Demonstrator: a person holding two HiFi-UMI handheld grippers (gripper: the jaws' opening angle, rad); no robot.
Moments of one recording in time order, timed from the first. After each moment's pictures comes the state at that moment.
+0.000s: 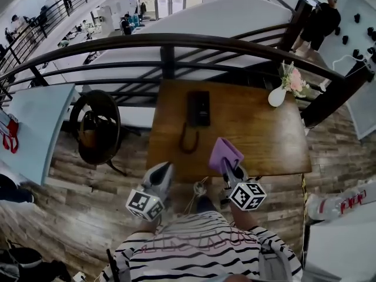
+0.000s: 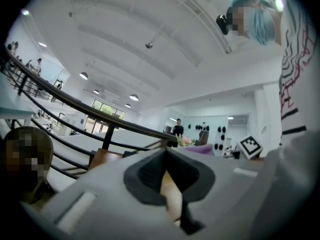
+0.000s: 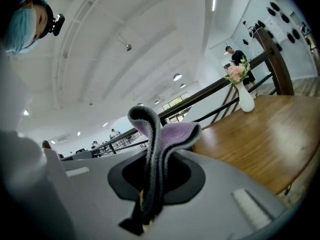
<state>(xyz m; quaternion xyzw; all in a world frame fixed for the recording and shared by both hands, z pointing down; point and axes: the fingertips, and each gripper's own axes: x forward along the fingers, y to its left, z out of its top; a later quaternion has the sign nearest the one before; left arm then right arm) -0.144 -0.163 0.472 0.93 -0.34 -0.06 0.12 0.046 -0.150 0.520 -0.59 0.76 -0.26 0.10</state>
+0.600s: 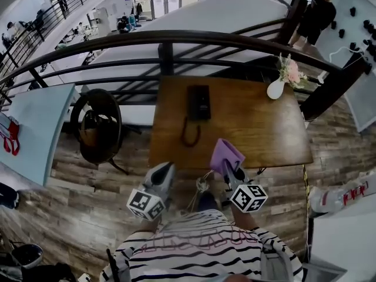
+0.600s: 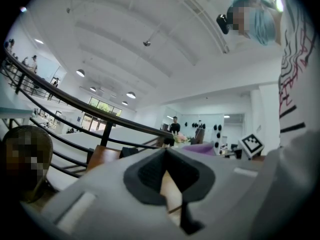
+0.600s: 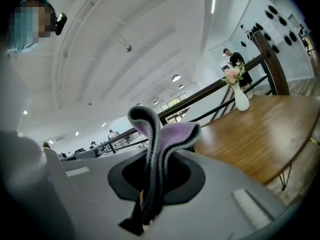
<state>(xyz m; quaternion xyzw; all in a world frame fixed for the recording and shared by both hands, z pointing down) -0.158 -0.133 0.480 0.94 -0.32 -0.05 0.13 0.026 -0.109 0.524 -0.60 0.75 -0.26 0.10</state>
